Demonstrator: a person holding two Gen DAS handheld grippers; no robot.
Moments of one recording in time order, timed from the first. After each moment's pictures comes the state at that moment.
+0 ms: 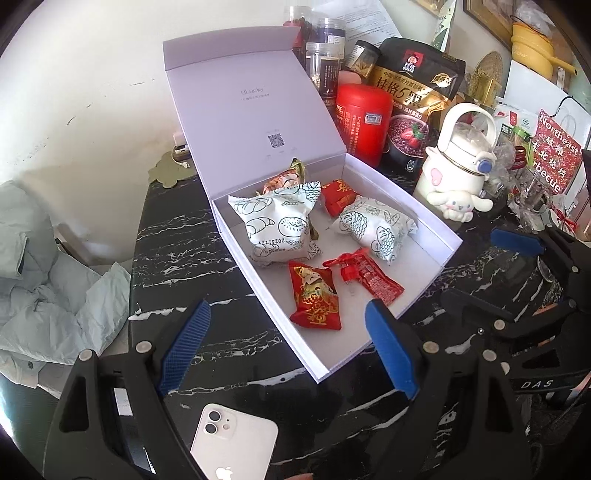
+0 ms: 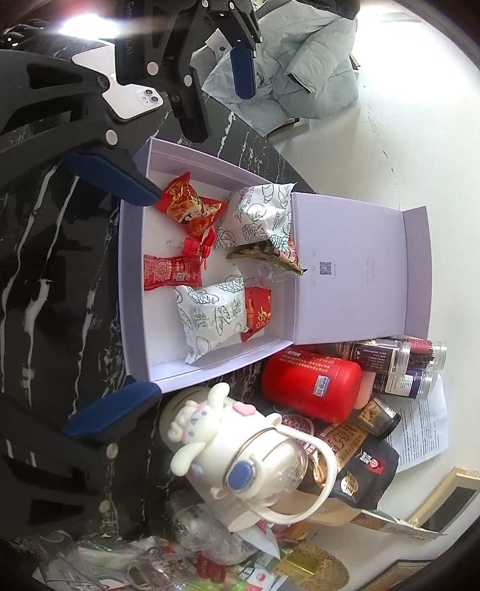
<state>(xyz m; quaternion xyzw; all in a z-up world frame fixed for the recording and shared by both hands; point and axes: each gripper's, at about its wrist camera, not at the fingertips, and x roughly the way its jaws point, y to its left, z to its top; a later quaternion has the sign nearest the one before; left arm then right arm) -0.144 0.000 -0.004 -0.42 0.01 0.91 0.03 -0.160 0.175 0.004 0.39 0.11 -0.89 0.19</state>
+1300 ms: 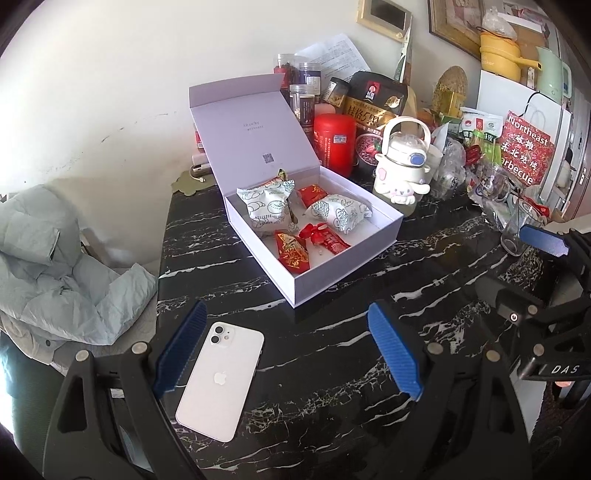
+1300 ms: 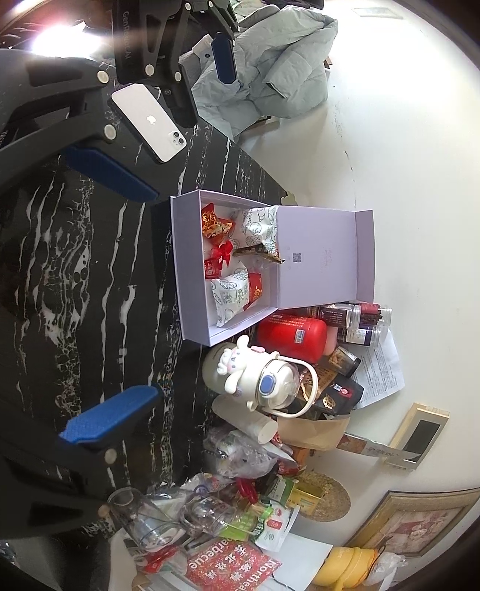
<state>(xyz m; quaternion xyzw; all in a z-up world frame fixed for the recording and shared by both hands) -0.007 0.017 0.033 -0.36 0.03 0.93 0.03 -0.013 0.211 0.048 0.32 0.09 -0.93 0.14</state>
